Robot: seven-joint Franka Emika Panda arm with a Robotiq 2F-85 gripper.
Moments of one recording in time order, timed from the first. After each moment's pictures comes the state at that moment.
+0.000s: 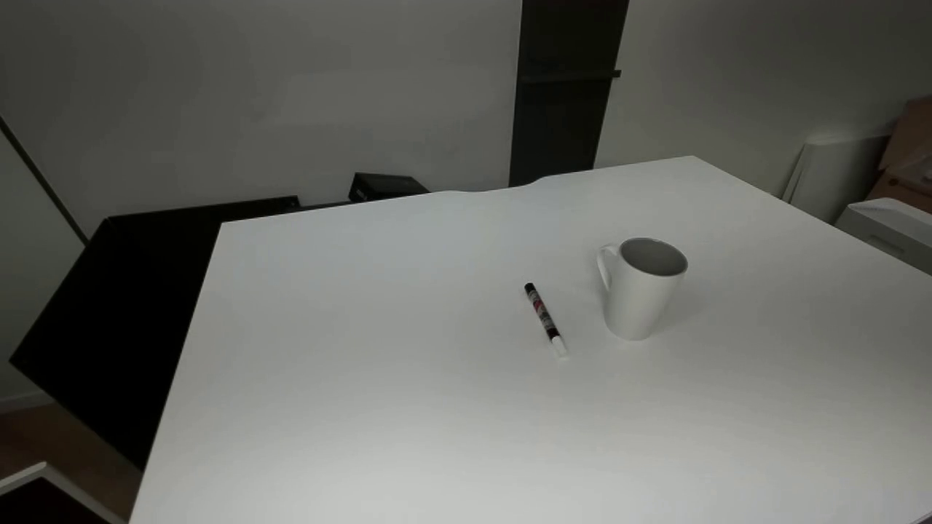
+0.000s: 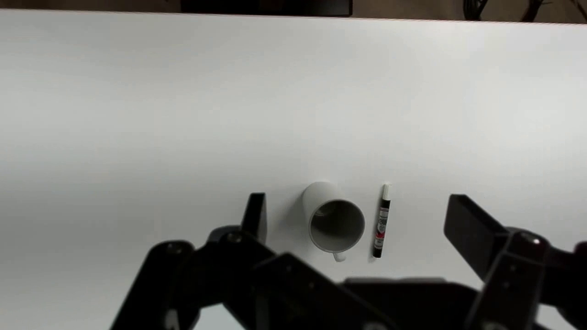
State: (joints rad) arm -0.05 -0.28 -0.11 -2.14 0.07 1.74 -0.12
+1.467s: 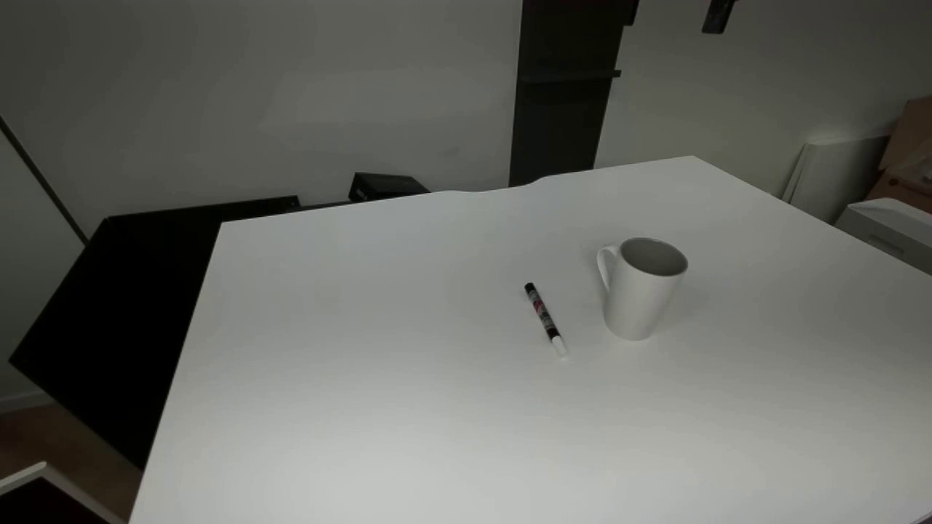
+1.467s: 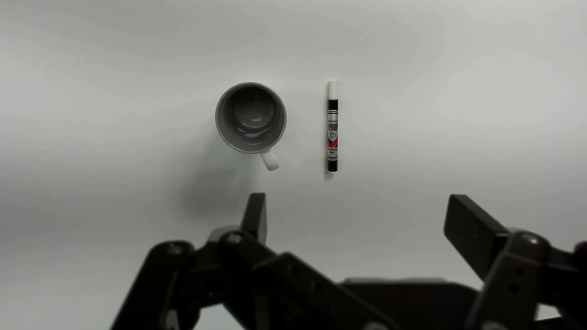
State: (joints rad) arm 0.05 0.17 0.02 -1.74 0.10 1.88 0.22
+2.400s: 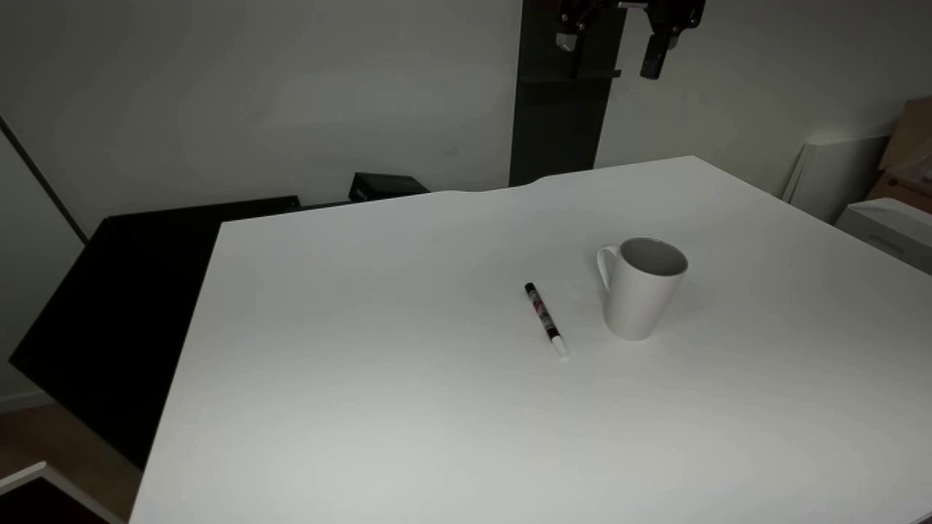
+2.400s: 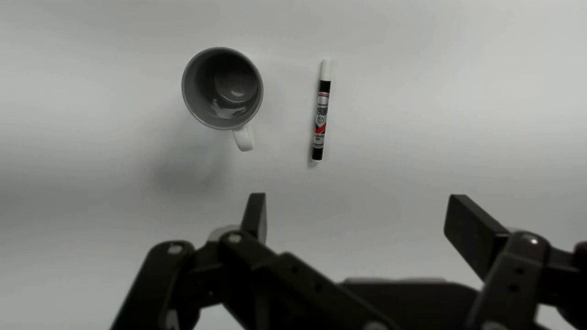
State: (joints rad) arm 0.10 0.24 0.05 -1.76 0.03 2.02 0.21
